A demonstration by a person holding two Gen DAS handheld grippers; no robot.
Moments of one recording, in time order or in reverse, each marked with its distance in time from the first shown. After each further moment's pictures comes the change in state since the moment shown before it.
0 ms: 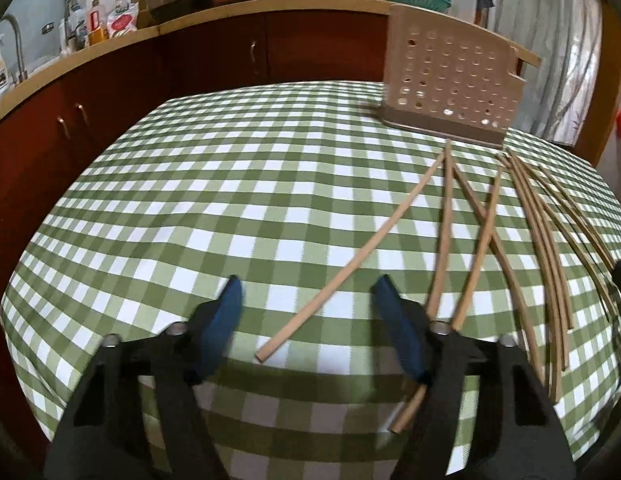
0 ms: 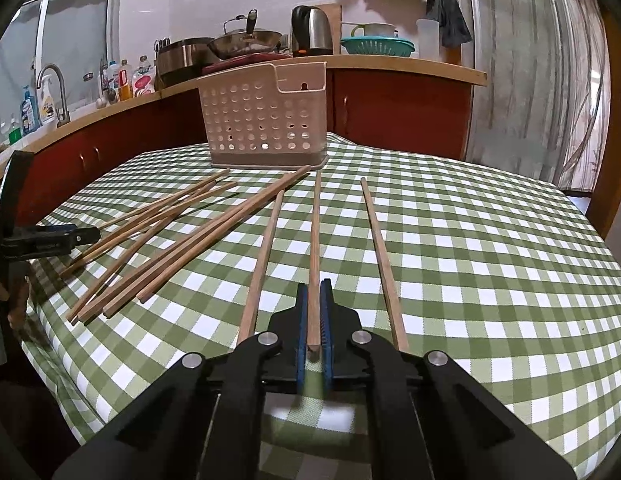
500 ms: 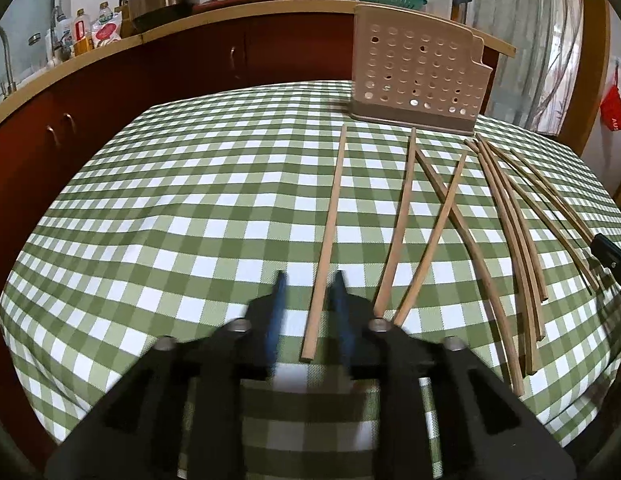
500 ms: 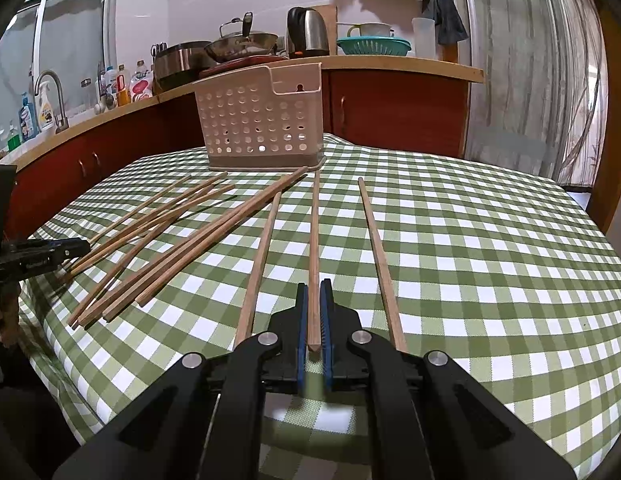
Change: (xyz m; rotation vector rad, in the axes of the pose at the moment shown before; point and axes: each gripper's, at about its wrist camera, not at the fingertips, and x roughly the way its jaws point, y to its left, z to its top) left arm -0.014 -0.015 -0.014 0.034 -0.010 -0.035; right arm 0.001 -0.003 -0.001 0.016 -0.006 0.003
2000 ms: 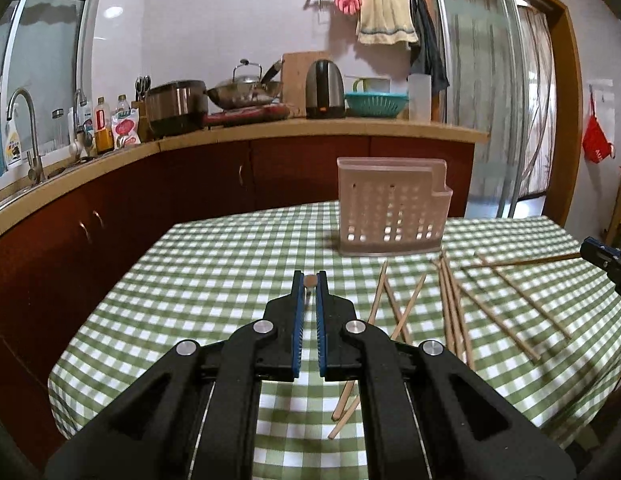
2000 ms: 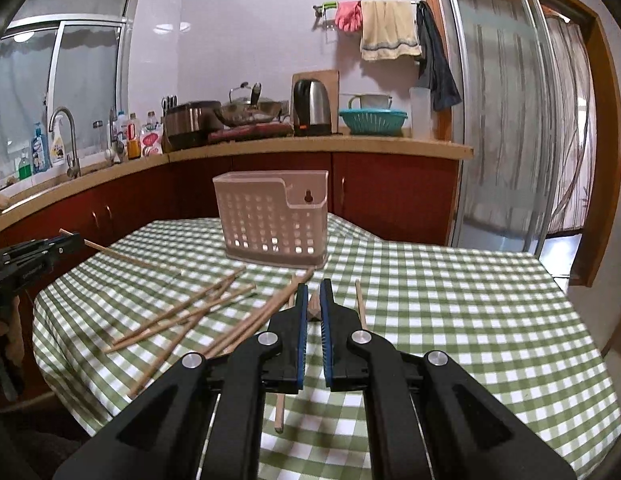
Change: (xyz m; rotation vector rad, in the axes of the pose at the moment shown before) left arm -0.109 -0.013 0.047 0.035 -0.364 0.011; right arm -0.075 0.017 0.064 -0.021 -0.213 -0.015
